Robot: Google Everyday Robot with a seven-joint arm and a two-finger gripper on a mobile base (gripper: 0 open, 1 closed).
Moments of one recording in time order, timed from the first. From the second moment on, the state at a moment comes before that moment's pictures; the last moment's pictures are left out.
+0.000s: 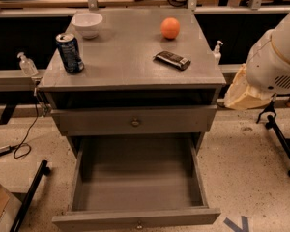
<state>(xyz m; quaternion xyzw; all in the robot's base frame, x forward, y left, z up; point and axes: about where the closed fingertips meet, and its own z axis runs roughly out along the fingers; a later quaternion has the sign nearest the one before) 0.449 -0.198 0.929 -0.63 0.75 -0.03 0.17</state>
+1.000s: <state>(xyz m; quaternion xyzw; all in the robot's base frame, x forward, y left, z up) 0.406 -0.136 0.787 -0.65 0.74 0.07 0.15</state>
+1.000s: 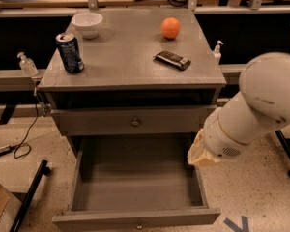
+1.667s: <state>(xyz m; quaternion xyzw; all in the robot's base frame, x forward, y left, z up) 0.399 -0.134 0.782 -0.65 0.74 0.06 0.15</state>
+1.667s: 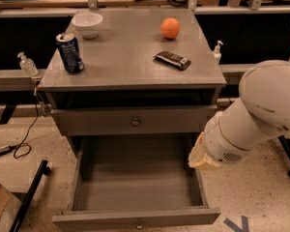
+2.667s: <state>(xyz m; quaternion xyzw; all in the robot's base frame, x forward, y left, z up) 0.389 -0.098 0.646 -0.64 0.75 0.12 0.09</state>
